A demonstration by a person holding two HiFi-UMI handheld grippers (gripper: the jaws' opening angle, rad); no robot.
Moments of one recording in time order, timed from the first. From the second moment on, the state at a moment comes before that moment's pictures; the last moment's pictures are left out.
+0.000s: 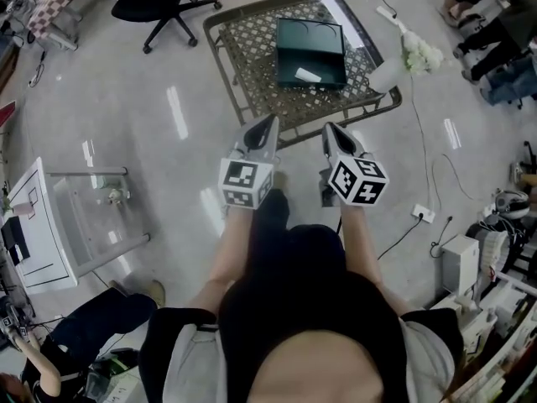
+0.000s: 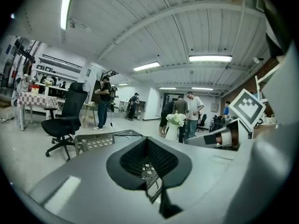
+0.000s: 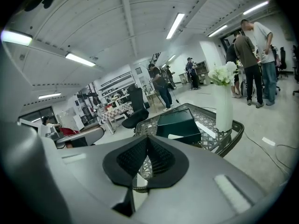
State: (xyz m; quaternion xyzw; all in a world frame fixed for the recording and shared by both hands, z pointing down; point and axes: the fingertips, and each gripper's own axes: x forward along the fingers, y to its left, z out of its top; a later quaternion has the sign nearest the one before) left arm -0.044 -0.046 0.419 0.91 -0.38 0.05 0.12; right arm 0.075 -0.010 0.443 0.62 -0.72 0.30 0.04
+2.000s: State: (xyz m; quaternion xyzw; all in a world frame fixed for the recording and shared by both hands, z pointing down) left arm 0.005 -0.167 0.461 0.91 -0.38 0.11 0.15; right arm 0.130 -0.133 0.476 0.61 -0.72 0.33 0.09
